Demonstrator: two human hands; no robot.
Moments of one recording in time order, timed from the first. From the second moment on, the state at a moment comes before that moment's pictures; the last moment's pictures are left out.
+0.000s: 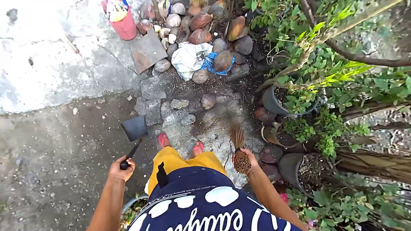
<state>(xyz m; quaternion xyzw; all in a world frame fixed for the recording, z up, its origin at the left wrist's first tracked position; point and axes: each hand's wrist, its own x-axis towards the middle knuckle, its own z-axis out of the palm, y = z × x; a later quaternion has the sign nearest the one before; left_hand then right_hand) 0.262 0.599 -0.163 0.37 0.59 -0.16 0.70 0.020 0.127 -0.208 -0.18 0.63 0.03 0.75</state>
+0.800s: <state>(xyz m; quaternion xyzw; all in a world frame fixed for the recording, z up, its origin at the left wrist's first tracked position) 0.615 0.710 -0.216 0.57 0.53 -0.34 0.53 0.142 0.327 -0.305 0.07 0.64 -0.14 0.75</state>
